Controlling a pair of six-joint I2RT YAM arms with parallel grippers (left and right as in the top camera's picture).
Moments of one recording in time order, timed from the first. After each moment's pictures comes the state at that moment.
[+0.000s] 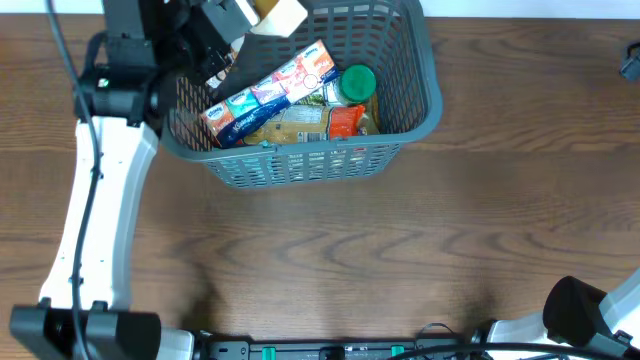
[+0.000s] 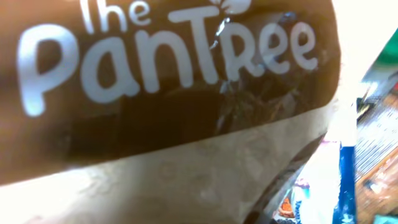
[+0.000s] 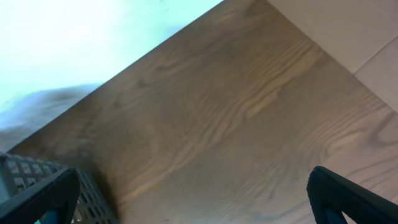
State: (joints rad) left arm -0.10 1.62 1.69 -0.63 0.27 0.90; right arm -0.44 1.69 2.42 -1.52 -0.03 0.26
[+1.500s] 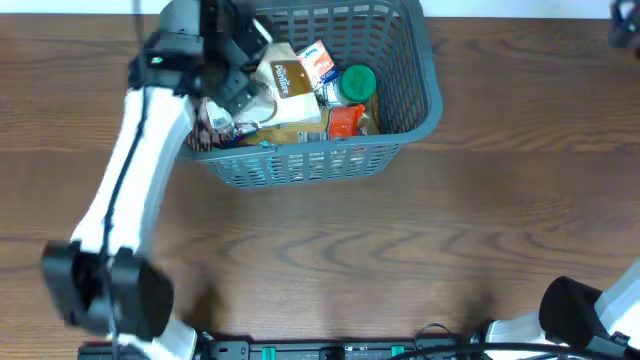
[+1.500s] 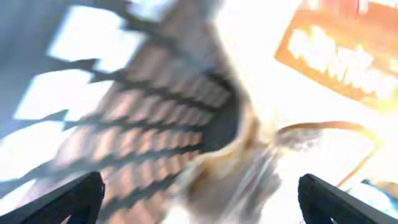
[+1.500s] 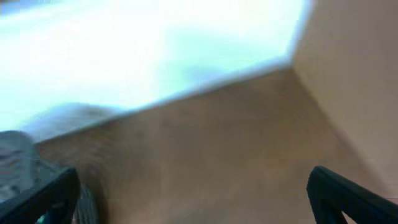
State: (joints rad) left arm -0.17 1.77 1.69 -0.80 0.01 0.68; right arm -0.35 1.69 2.42 -1.25 -0.14 0.02
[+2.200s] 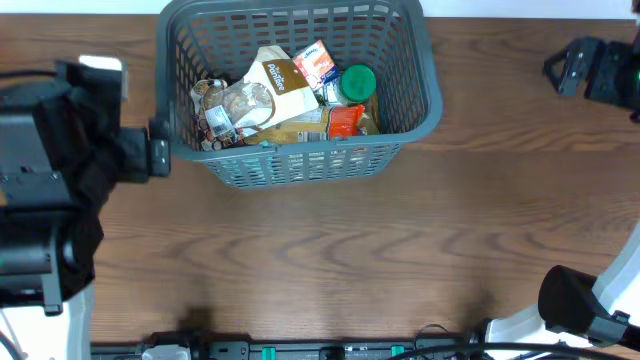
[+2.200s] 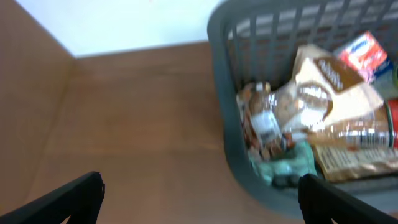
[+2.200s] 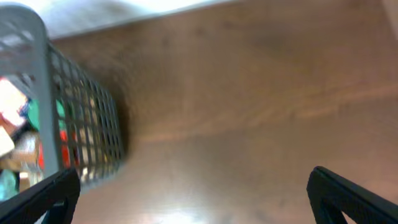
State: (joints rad) left arm 0.02 1.13 1.61 -1.14 -0.06 0.14; right arm -0.30 1.74 2.41 -1.63 -0.17 -0.02
